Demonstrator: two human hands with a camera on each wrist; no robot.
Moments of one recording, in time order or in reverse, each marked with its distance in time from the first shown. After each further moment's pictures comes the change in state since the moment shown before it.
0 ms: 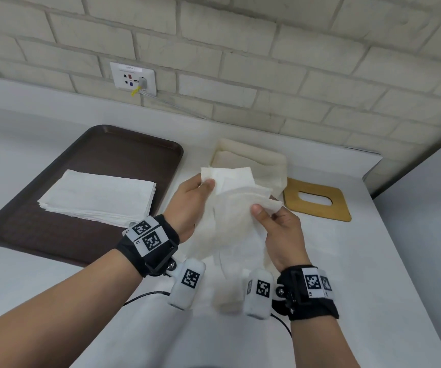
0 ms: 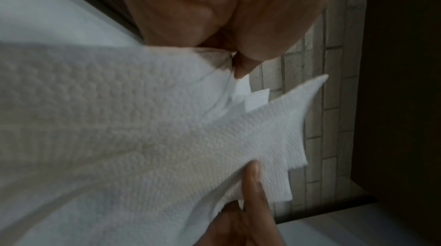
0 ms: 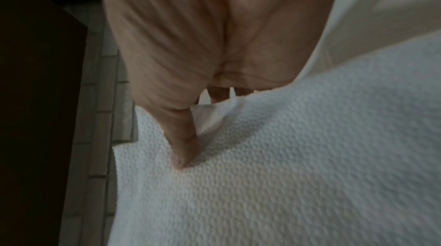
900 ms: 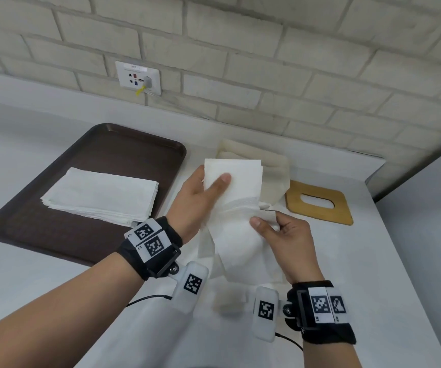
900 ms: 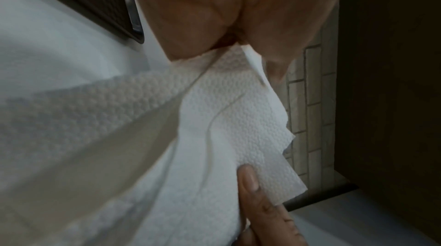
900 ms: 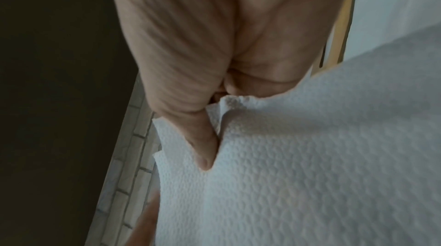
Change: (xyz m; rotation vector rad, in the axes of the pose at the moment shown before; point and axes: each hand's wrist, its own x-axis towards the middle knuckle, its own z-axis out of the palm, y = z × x) left_hand -0.014 0.011 0.004 -0.079 -0.089 0.147; right_hand -0.020 -0.019 -0.005 -0.374 -0.035 -0.046
